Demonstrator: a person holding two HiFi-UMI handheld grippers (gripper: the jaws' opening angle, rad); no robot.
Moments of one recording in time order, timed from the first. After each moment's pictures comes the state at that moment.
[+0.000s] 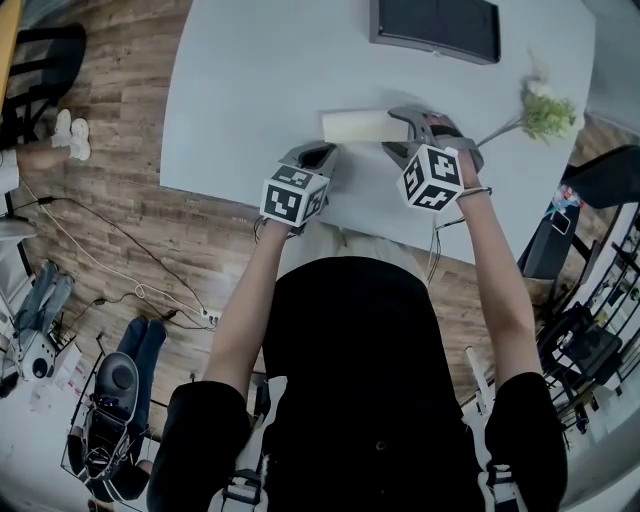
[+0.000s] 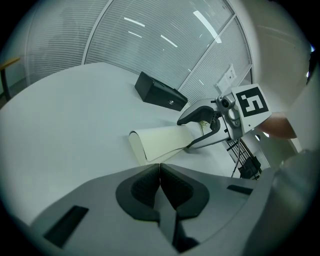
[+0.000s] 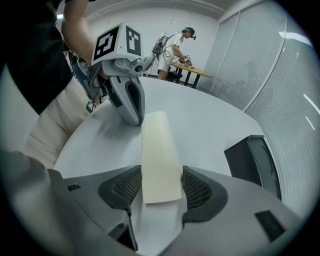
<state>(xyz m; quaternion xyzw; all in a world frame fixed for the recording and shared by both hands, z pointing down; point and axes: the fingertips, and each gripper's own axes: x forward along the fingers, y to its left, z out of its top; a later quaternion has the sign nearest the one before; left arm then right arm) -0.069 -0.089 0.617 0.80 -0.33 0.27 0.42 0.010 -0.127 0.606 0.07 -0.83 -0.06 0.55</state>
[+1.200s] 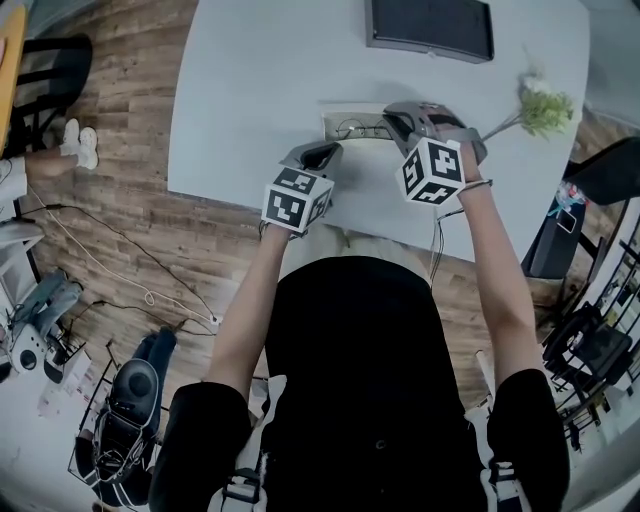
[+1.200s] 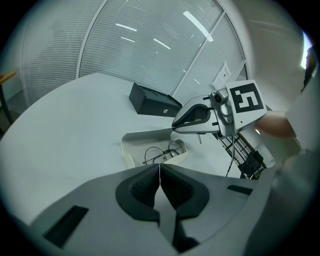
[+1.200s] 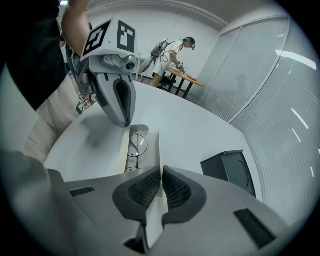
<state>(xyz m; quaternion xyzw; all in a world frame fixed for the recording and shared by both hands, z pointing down) -0.063 -0.101 0.580 0.82 -0.34 0.27 0.38 0.003 -0.160 0.568 0.12 -0.83 -0.12 0.53</state>
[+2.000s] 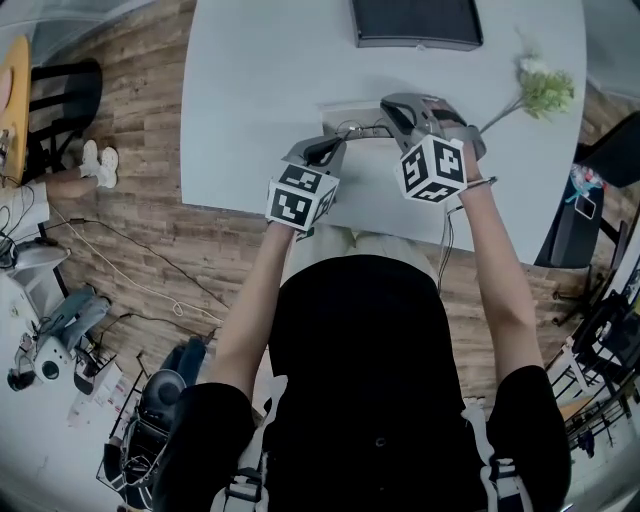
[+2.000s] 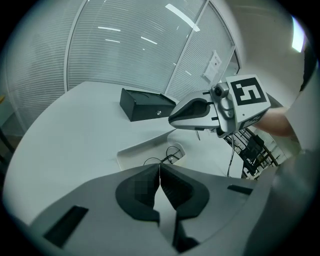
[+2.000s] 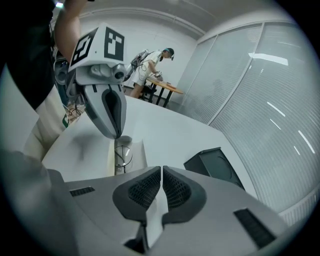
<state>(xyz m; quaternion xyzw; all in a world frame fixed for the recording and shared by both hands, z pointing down) -0.050 -0.114 0.562 0.84 -0.31 0.32 0.32 0.011 -0.176 0.538 0.22 -0.85 -0.10 0.47</state>
